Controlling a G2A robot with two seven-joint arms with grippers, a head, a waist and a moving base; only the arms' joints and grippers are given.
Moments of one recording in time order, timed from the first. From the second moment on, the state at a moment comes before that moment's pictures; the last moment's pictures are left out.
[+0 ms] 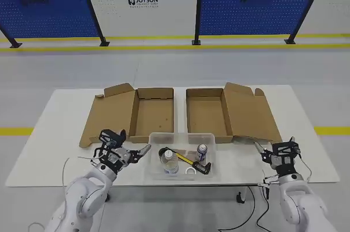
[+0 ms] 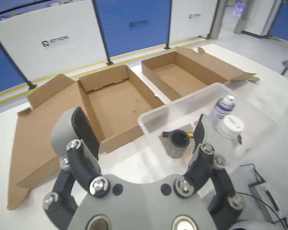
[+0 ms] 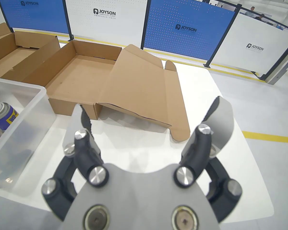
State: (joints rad) left arm 1.62 -1.15 -1.46 -1.88 1.17 -0.36 -0.17; right arm -1.73 -1.15 1.60 -1.80 -1.33 0.00 0.00
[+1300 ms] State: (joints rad) left arm 1.44 -1.17 -1.17 -1.67 1.17 -0.48 -0.27; right arm -1.73 -1.15 1.60 -1.80 -1.33 0.00 0.00
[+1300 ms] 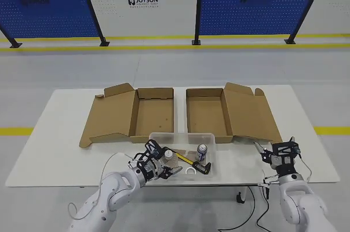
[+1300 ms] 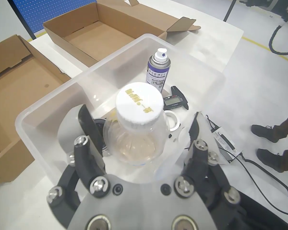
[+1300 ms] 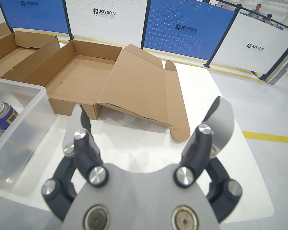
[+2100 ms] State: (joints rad) left arm 1.42 -1.18 -1.13 -1.64 1.17 -0.45 -0.26; right arm -1.73 -1.15 1.60 -1.80 -1.33 0.00 0.00
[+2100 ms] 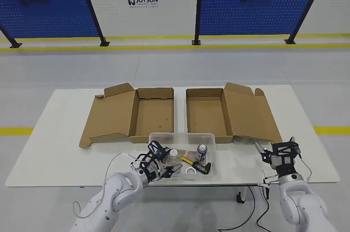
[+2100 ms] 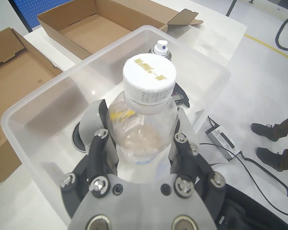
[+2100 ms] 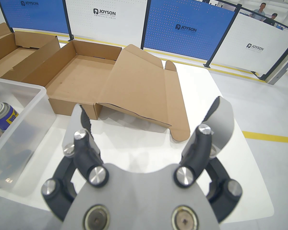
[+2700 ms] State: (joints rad) left arm 1.42 -1.17 -1.15 -1.67 1.15 -0.46 -0.22; right arm -1.73 -1.15 1.60 -1.80 -1.33 0.00 0.00
